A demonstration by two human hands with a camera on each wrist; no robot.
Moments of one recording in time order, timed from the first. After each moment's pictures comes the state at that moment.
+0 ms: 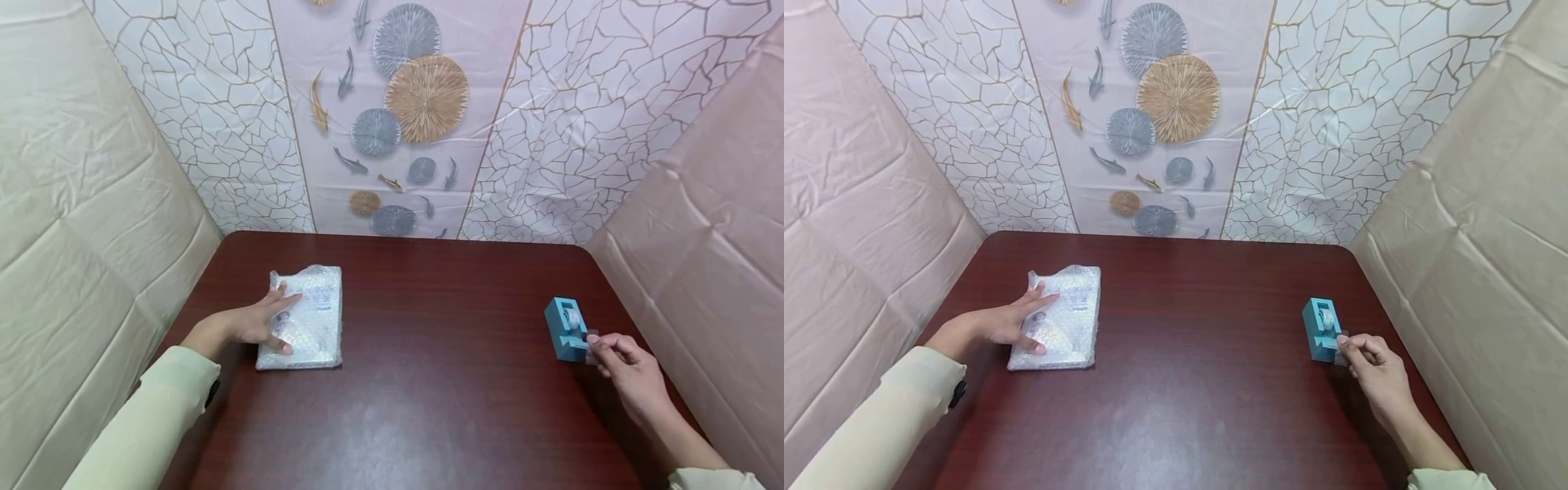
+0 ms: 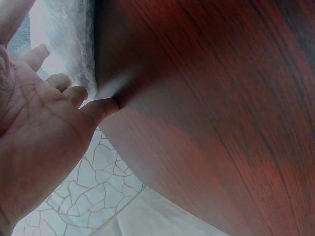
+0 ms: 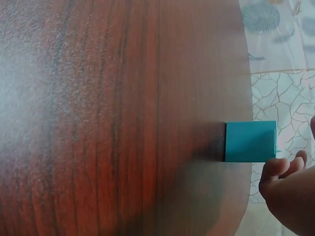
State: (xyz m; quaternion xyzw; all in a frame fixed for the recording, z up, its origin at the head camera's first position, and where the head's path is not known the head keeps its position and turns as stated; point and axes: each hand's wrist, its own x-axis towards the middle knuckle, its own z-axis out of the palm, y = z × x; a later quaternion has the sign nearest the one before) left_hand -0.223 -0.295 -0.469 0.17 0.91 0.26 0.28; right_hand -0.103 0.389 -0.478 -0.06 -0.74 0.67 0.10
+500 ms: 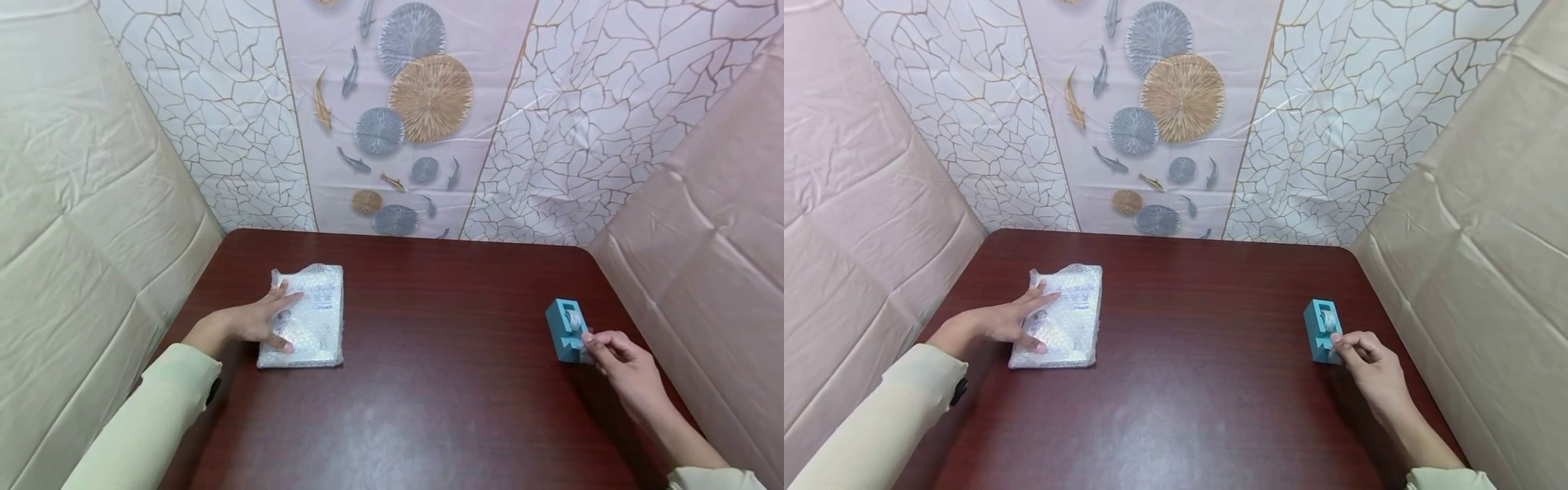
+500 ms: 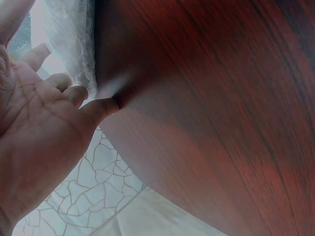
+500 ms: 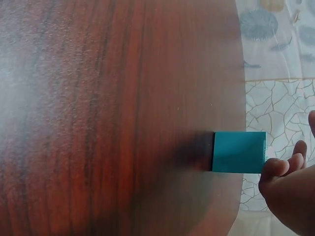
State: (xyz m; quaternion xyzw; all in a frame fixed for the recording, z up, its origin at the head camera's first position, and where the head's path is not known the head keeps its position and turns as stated) left_hand -0.225 -0.299 -0.475 0.18 0.91 0.26 0.28; right_hand -0.106 0.379 -0.465 -0.05 -0.81 0.57 0.09
